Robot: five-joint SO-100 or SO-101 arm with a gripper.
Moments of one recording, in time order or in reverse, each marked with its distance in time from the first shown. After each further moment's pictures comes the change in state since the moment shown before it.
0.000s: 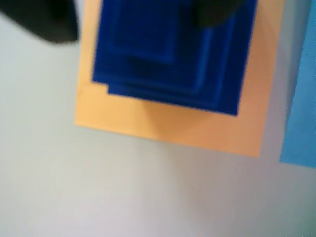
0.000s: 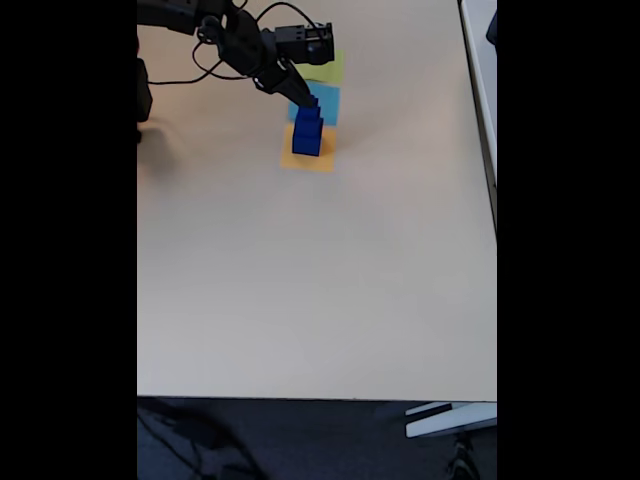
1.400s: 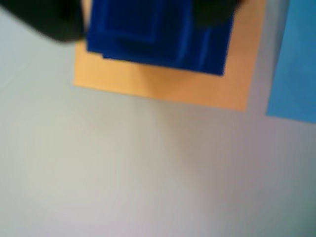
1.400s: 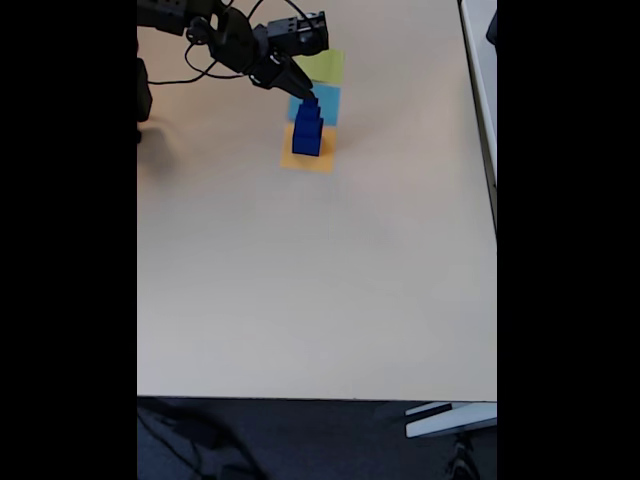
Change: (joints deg) arm -1.3 5.5 7.0 -8.8 0.9
